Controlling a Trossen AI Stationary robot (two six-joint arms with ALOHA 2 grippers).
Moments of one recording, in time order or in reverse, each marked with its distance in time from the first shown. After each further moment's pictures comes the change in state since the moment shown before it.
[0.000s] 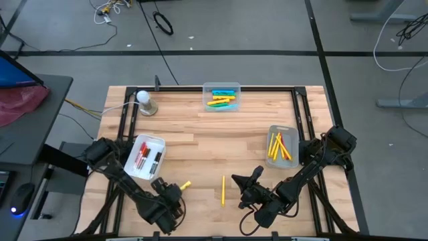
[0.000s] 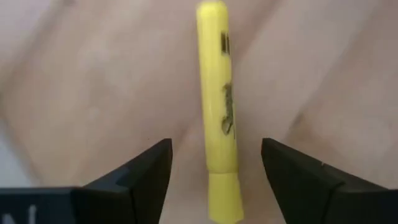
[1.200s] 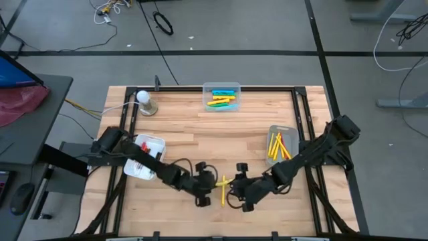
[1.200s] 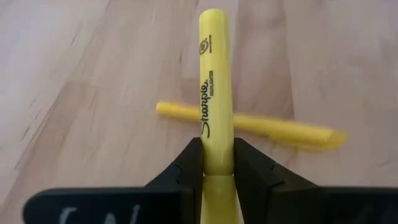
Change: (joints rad) left arm 0.360 -0.002 -0.165 0.999 0.088 0.979; right arm -0.188 -0.135 0.001 -0.123 -0.878 0.184
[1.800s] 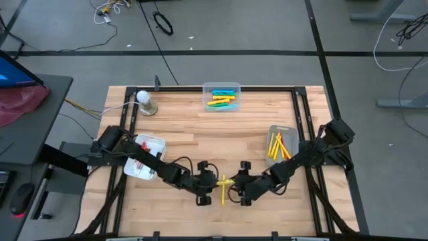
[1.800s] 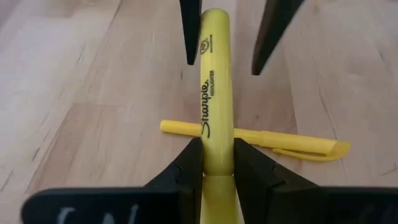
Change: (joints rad) left arm 0.032 -0.003 0.002 0.044 0.000 0.080; right arm -0.017 0.083 -0.199 0.233 0.061 0.123
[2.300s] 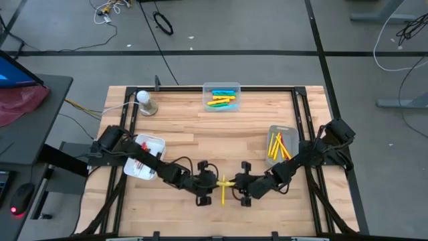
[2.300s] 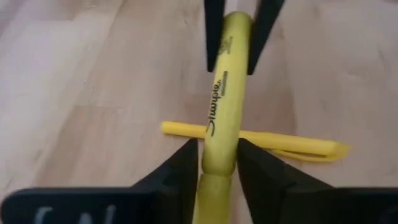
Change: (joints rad) left arm 0.007 -0.001 0.001 0.001 -0.010 0.004; right arm 0.009 -0.002 -0.078 0.199 0.008 0.033
